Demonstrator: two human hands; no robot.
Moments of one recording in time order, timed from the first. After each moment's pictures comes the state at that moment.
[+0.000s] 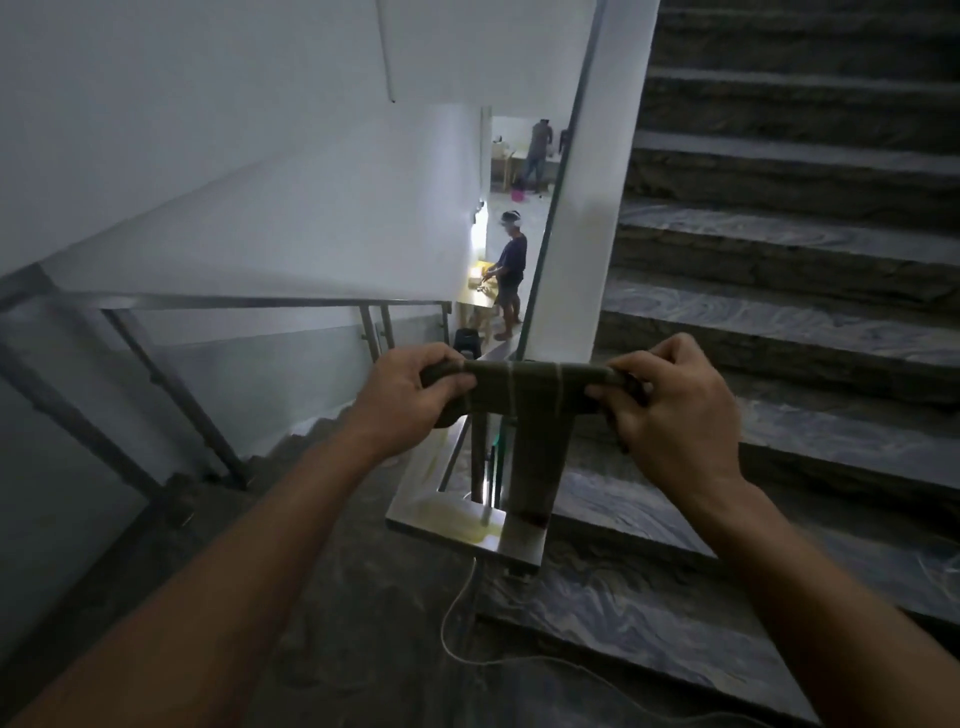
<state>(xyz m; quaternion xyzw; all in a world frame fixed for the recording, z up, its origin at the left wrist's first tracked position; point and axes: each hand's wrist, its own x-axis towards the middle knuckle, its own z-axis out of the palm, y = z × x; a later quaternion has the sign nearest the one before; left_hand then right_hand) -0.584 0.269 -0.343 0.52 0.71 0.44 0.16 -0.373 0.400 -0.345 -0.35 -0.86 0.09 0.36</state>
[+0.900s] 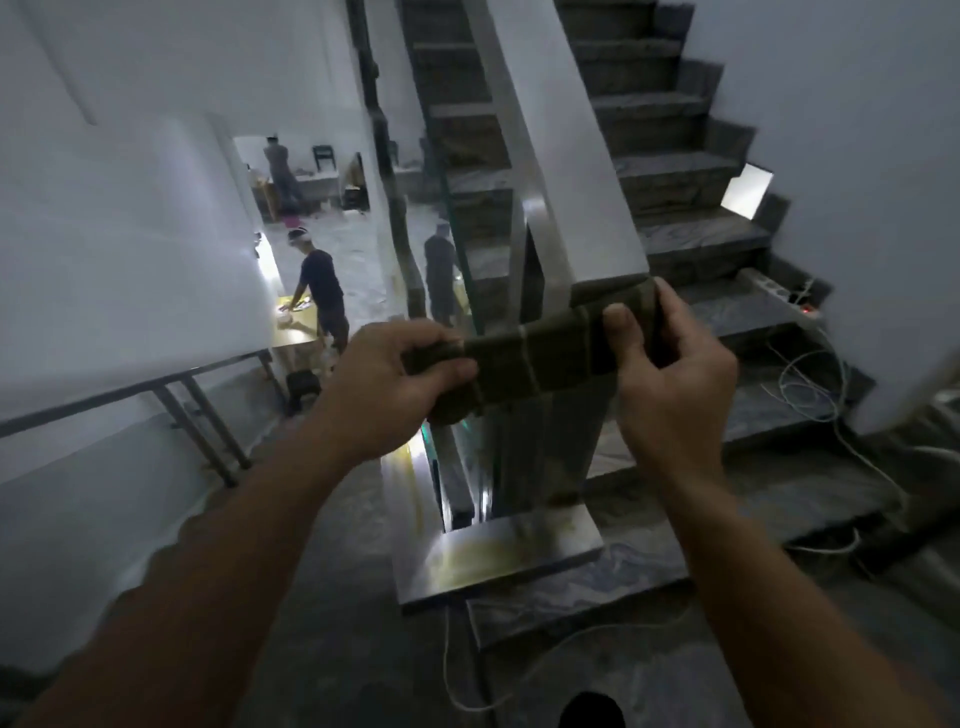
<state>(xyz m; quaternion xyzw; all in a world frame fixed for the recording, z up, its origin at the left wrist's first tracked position) -0.678 0.326 -0.404 0.71 0.50 0.43 0.24 -0.471 0.339 -0.420 -0.46 -0.59 0.23 0.62</state>
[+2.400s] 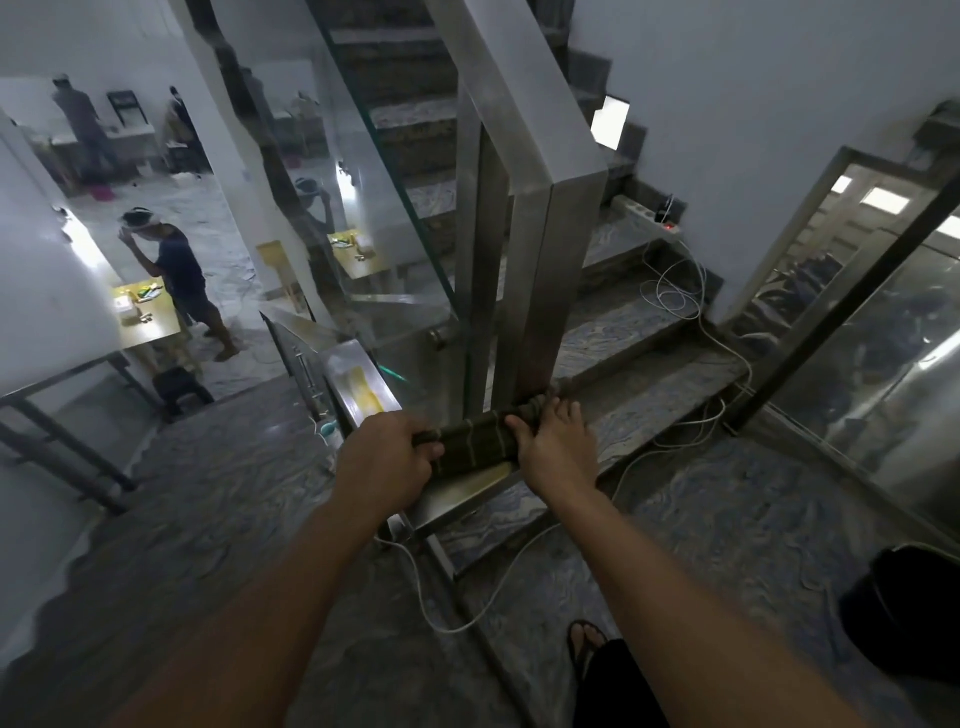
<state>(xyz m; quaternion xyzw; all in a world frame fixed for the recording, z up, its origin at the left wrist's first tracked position) -0.709 0.304 -0.546 0.74 0.61 0.20 0.21 -0.512 0.306 -0.598 -0.80 -0.55 0.16 0.16</state>
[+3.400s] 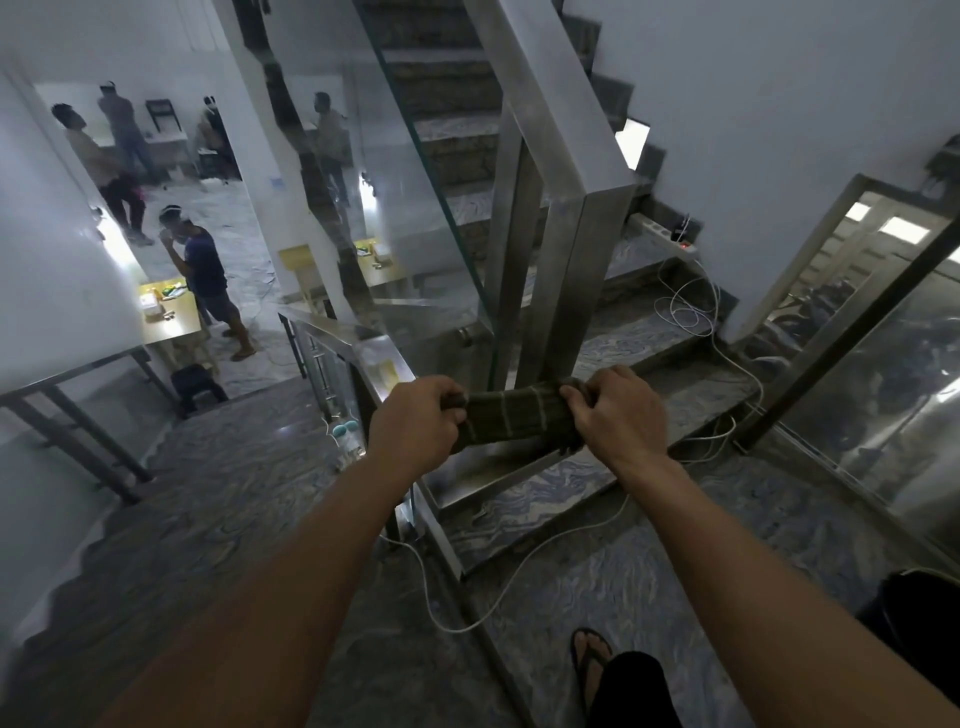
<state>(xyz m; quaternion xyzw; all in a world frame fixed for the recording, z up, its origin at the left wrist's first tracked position) -0.710 0.299 -0.520 0.72 0.60 0.25 0.24 -0.488 0.285 -0.528 -0.76 -0.61 0.03 0.25</state>
